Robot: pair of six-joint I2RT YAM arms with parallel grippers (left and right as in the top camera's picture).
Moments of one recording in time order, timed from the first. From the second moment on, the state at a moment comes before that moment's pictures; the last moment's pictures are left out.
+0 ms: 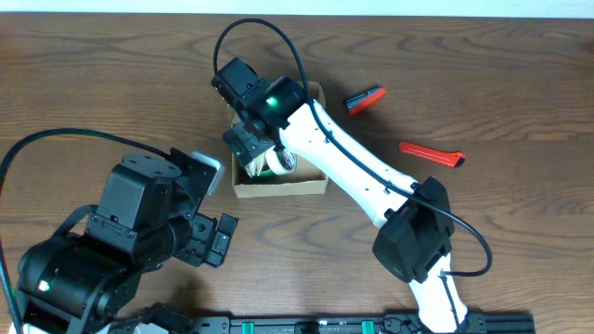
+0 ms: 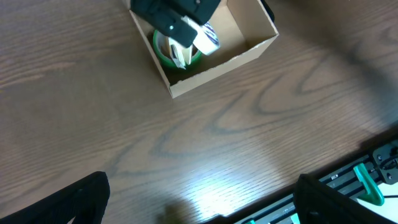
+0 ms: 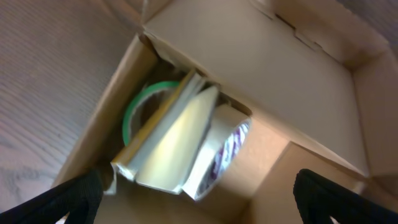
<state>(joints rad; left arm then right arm) -0.45 0.97 1.40 -1.42 0.08 -0.04 0.79 2.17 2.10 -1.18 0.14 0.17</state>
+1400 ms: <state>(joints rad) -0.45 0.97 1.40 -1.42 0.07 -0.04 -0.02 2.07 1.78 -1.10 -0.01 -0.15</state>
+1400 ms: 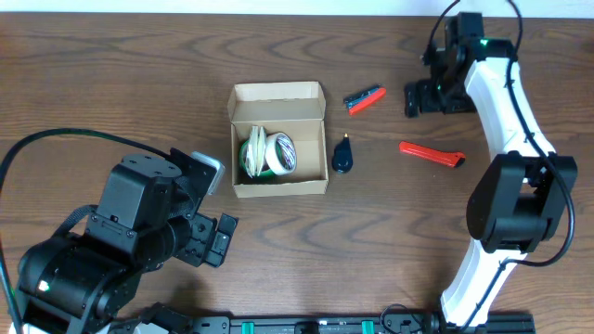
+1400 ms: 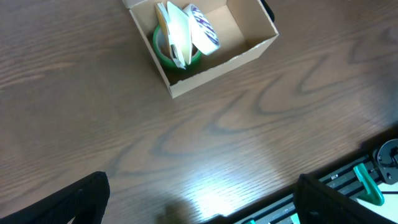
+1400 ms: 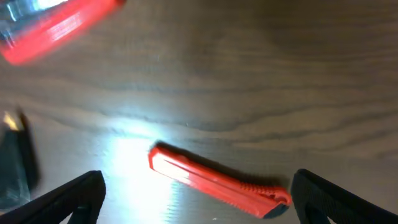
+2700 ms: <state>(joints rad) -0.45 0.97 1.40 -1.42 0.07 -0.04 -0.02 2.07 1.40 -0.80 0.02 -0.60</state>
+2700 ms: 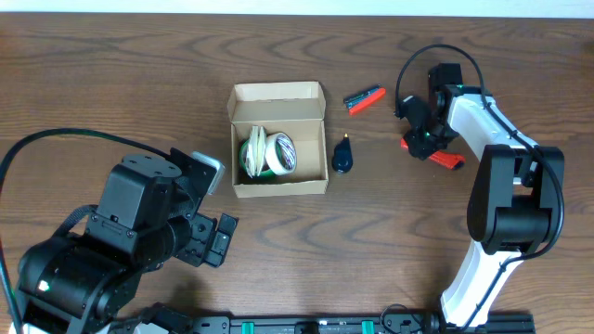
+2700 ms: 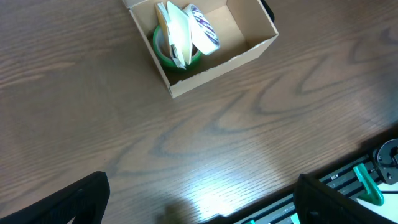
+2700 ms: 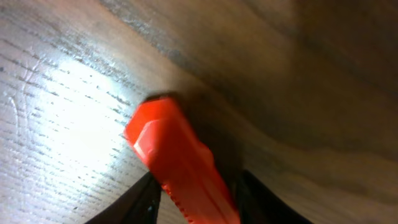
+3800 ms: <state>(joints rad) -0.45 0.97 1.40 -1.42 0.08 -0.04 0.16 1.96 1.82 -1.18 -0.31 -0.56</state>
